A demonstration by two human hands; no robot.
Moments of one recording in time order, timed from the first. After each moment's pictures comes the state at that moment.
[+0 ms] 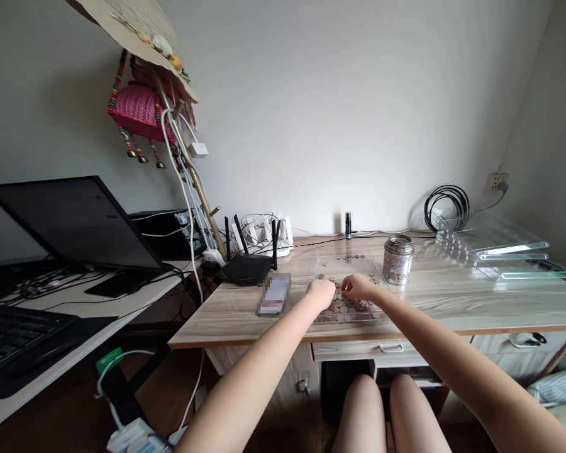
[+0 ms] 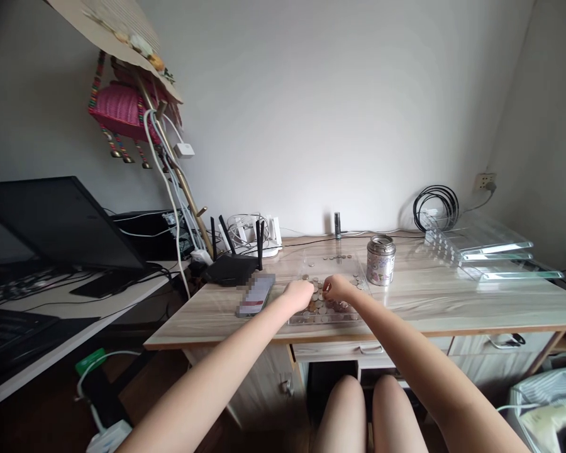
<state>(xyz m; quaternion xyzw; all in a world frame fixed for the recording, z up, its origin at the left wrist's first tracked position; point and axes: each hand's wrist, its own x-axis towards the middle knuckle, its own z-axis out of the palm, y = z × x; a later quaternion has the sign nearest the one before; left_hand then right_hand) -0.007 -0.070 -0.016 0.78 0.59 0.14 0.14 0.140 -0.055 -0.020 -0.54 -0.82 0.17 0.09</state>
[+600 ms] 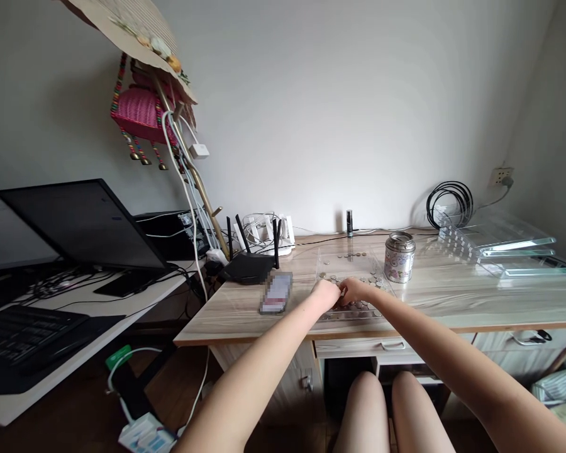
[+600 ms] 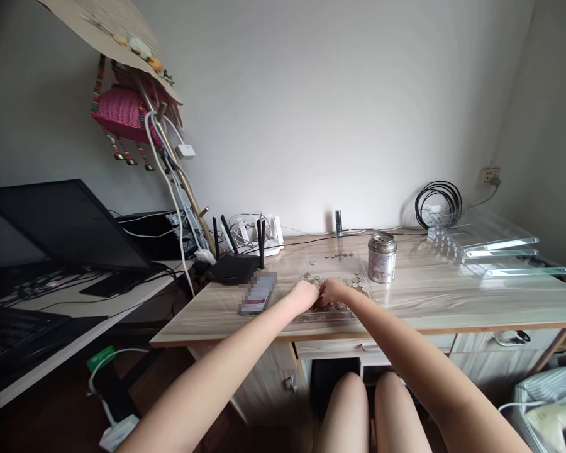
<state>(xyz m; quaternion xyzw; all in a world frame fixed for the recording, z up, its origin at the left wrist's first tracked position) 0.001 -0.065 -0.029 0.75 0.60 0.17 0.21 0.125 -0.060 -0.023 -0.51 -0.83 0.23 0.04</state>
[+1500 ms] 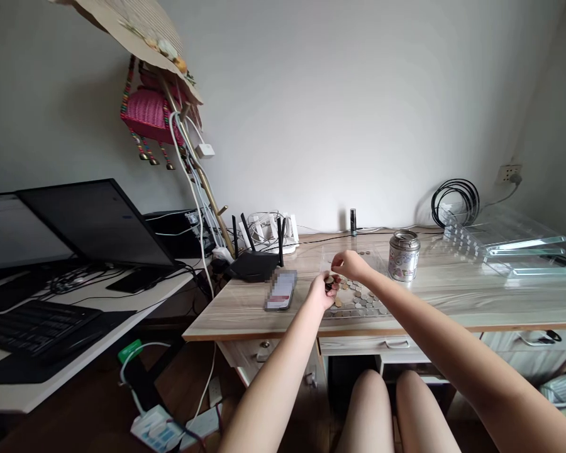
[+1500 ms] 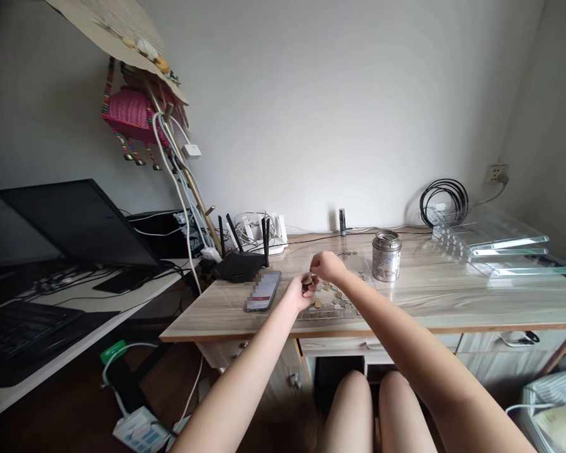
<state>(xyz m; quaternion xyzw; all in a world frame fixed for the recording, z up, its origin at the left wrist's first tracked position) -0.012 -0.083 -0.008 0.24 0.38 0.51 0.73 0.103 -0.069 0.044 -0.51 -0.82 0.16 0.21</state>
